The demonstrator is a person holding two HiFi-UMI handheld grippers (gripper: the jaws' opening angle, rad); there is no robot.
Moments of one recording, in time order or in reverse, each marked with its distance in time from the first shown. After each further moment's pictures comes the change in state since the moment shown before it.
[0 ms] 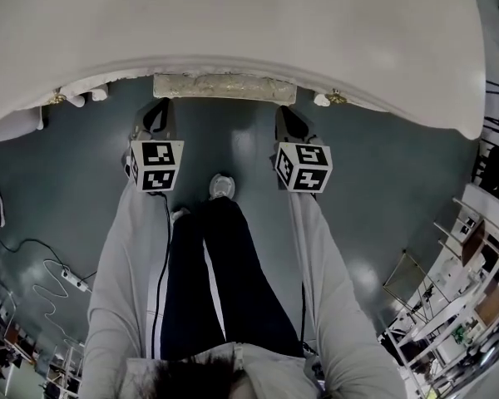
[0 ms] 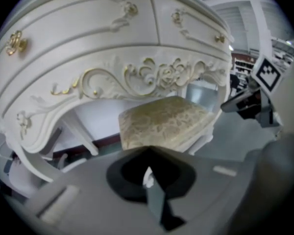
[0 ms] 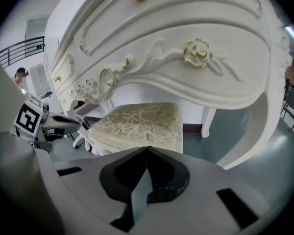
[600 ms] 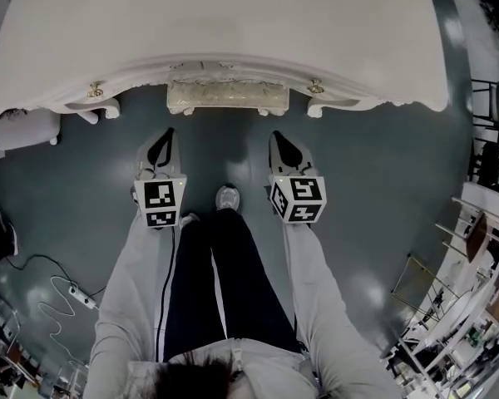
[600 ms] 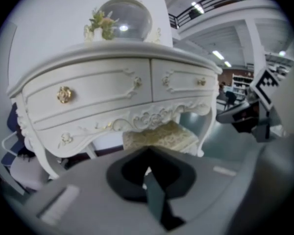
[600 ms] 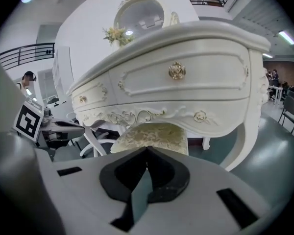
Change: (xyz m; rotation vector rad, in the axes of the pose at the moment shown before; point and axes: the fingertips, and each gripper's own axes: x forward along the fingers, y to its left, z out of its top) left arm -0.100 0.001 0.031 -0.058 -0.178 -0.015; right arm -0.083 0.063 0.035 -0.020 -0.148 0.015
